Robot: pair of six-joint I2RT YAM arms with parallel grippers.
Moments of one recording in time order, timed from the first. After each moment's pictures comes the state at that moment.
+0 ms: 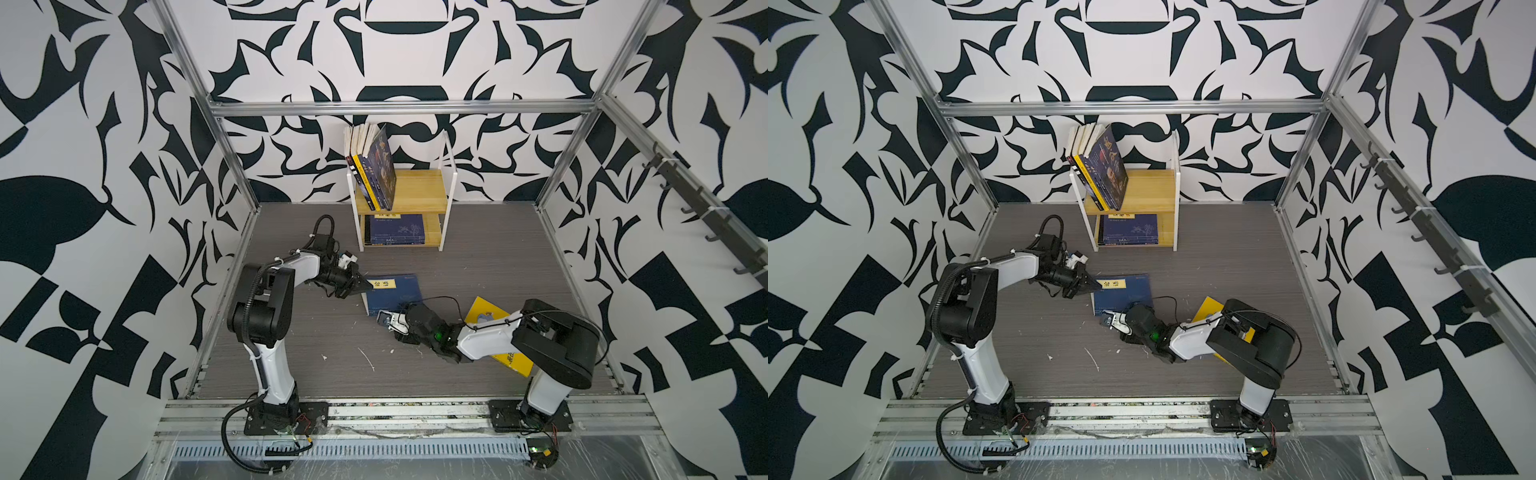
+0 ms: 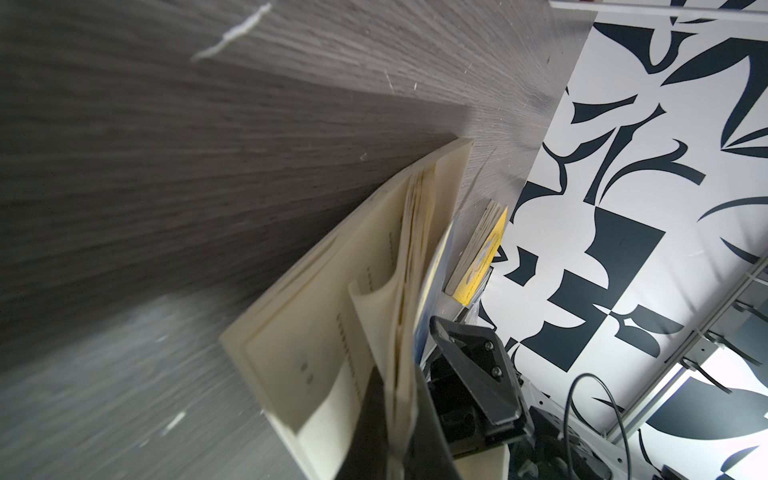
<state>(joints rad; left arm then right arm) -0.22 1.89 1.13 -0.53 0.95 -0.52 0.99 1.74 0.63 0.48 0.28 -0.57</state>
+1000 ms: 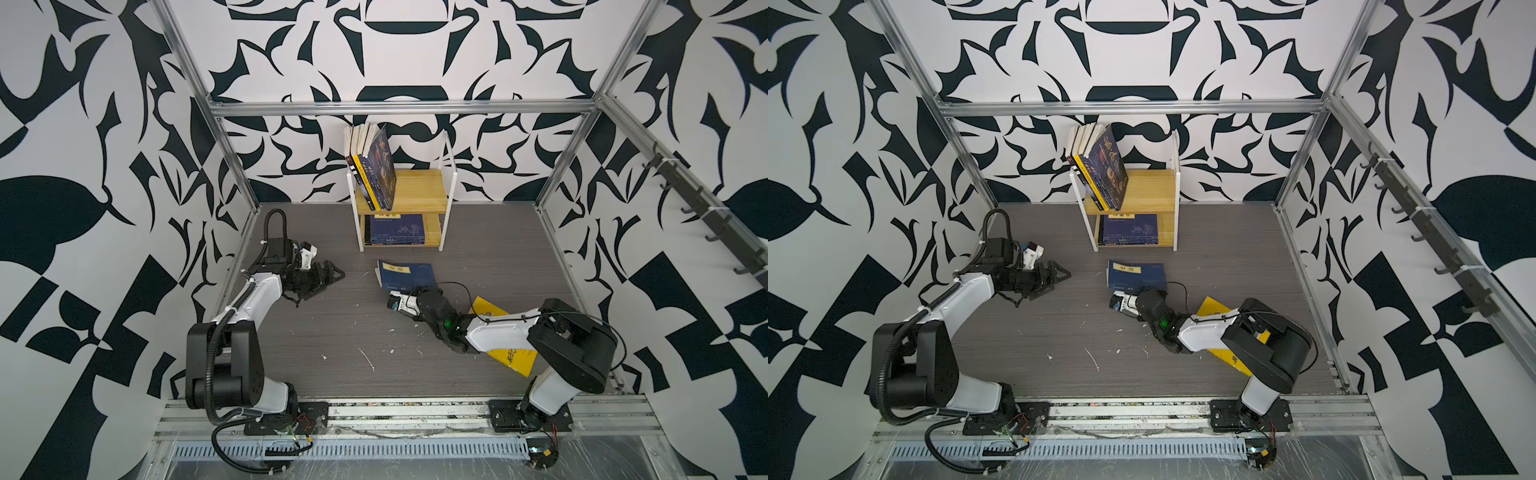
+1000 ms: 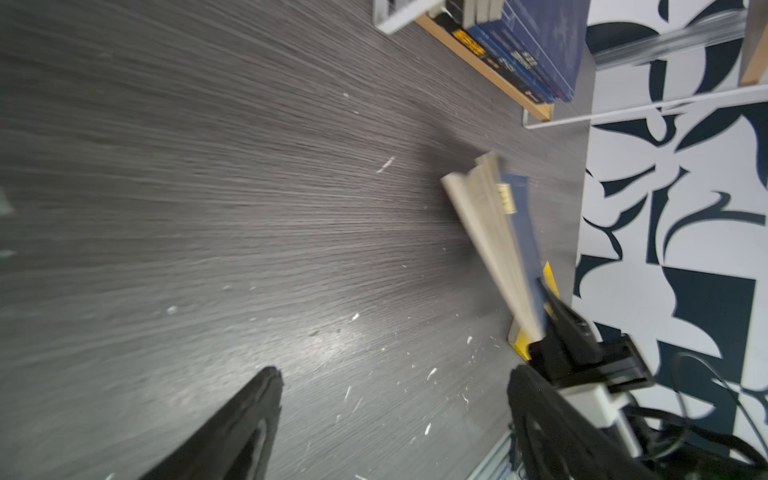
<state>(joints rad) 0.01 1.43 0.90 -0.53 0.68 -0.30 0.87 1.64 0.65 0.51 0.51 -0.90</state>
